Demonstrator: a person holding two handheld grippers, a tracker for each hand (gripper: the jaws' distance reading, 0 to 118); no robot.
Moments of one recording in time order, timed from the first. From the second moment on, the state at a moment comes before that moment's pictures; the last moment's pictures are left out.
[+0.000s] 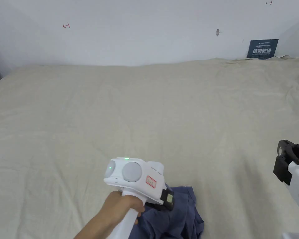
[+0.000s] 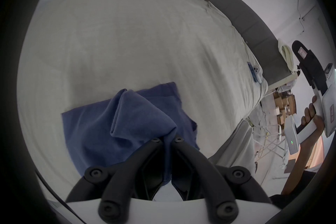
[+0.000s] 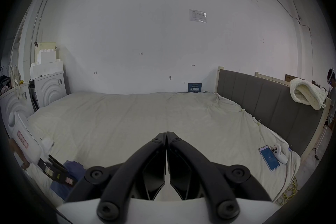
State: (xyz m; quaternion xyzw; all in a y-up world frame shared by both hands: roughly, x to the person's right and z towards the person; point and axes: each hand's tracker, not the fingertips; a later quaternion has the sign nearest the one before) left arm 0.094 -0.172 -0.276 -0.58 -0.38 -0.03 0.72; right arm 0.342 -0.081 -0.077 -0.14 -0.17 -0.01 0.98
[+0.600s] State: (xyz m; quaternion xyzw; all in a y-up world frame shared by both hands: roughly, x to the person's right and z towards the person) left arm 0.128 -0.168 -0.250 -0.56 -0.40 -0.05 0.73; right arm 0.351 -0.082 -0.071 -0.14 -0.18 0.00 0.97
